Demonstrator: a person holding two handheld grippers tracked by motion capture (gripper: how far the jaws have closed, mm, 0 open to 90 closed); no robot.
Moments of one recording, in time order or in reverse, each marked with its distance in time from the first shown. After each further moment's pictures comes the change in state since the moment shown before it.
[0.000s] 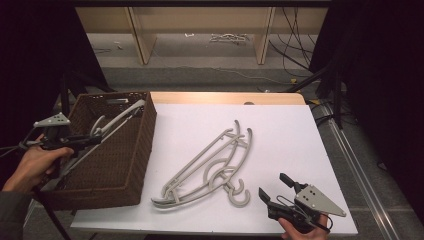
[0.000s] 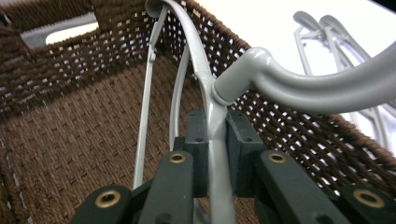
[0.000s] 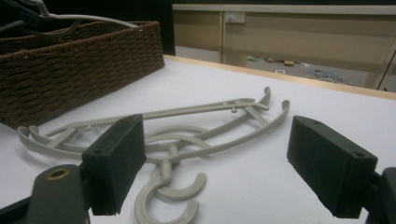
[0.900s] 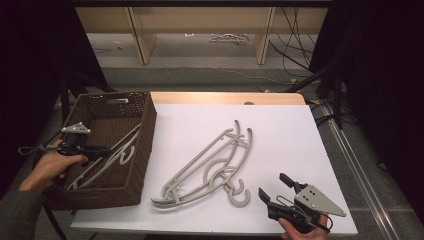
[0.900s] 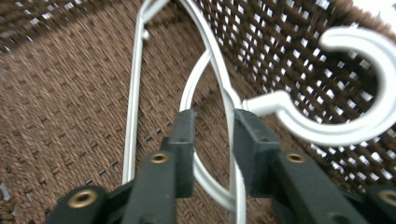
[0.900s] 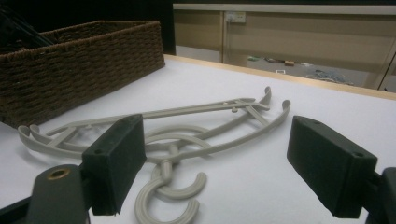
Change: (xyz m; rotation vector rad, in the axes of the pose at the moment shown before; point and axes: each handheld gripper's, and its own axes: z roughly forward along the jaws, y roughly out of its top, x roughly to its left) left arm -0.006 -0.015 0.029 0.204 0.026 0.028; right arm 0.000 0.000 0.000 0.003 -0.001 -0.003
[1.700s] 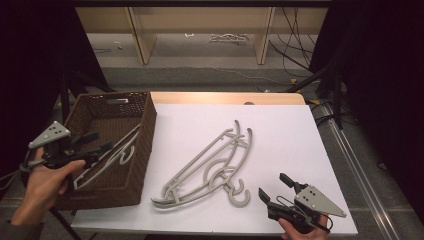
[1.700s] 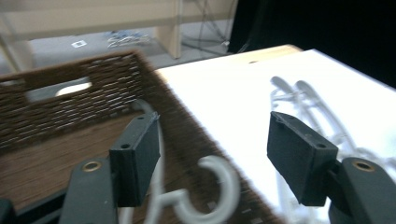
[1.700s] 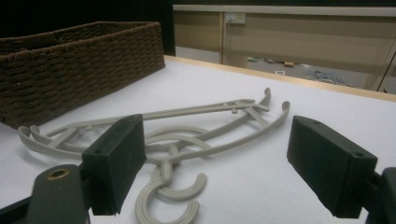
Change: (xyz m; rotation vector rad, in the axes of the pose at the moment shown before) left arm -0.089 0.013 -0.060 -0.456 0.071 -0.066; right arm 0.000 0.001 -0.001 -0.002 0.002 -0.009
